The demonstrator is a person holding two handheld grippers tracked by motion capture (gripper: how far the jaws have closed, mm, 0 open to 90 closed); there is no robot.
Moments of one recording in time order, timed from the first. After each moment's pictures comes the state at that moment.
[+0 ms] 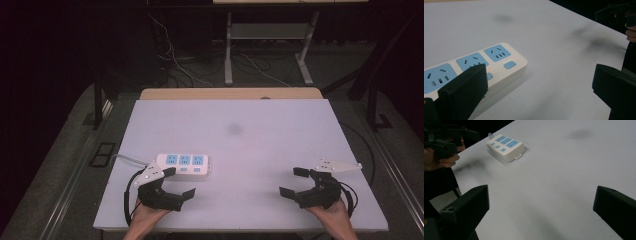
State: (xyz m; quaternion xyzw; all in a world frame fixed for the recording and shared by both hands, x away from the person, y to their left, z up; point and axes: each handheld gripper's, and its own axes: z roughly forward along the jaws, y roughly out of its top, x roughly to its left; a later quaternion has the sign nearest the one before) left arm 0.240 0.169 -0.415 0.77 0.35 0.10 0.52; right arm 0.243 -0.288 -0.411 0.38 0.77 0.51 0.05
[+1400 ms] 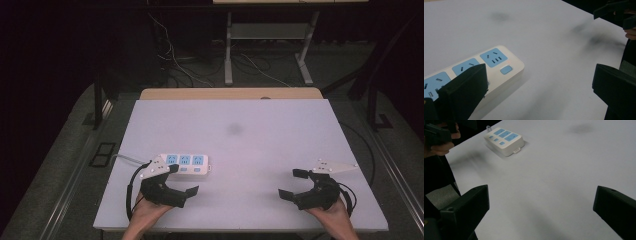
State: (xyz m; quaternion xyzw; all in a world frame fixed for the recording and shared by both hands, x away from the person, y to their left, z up) left arm 0.248 0.159 -0.397 0.79 0.34 0.09 0.49; right arm 0.242 -0.286 -0.415 0.38 0.78 0.50 0.05
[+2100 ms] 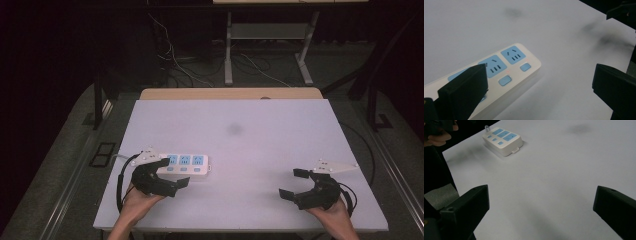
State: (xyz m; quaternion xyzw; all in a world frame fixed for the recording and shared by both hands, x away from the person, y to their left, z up) left arm 0.268 0.182 -0.384 0.80 0.37 0.08 0.47; right arm 0.242 -0.287 -0.414 0.38 0.78 0.49 0.05
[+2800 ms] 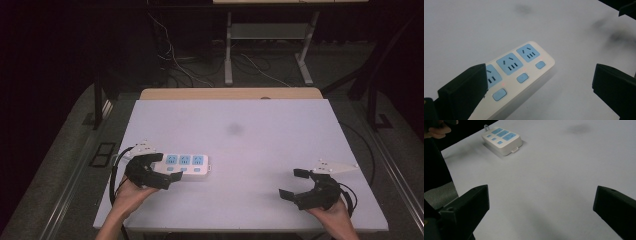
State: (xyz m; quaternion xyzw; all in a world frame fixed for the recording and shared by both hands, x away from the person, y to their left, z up) left arm 0.284 0.195 -0.378 0.81 0.38 0.08 0.44; right arm 0.241 -0.287 -0.414 0.38 0.78 0.49 0.06
